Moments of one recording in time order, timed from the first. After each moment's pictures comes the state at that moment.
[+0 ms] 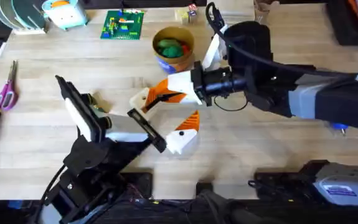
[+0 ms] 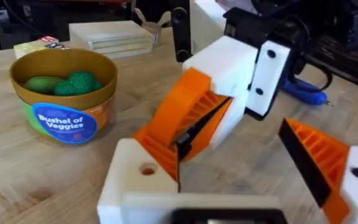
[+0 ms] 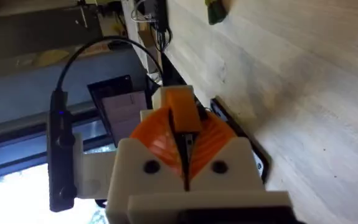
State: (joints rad) left arm -0.69 0.01 0.01 -0.07 0.13 -0.19; right arm 0.65 1.46 0.73 0.21 -0.83 1.17
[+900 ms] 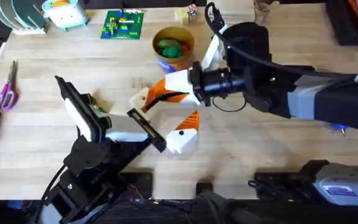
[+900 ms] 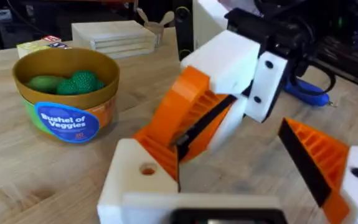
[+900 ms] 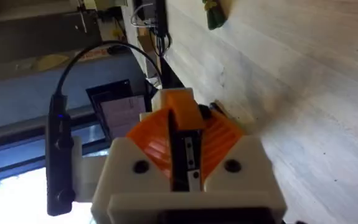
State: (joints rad) left arm -0.69 0.01 0.01 -0.07 0.12 -0.19; right arm 0.66 1.46 0.73 0.22 -0.79 1.17
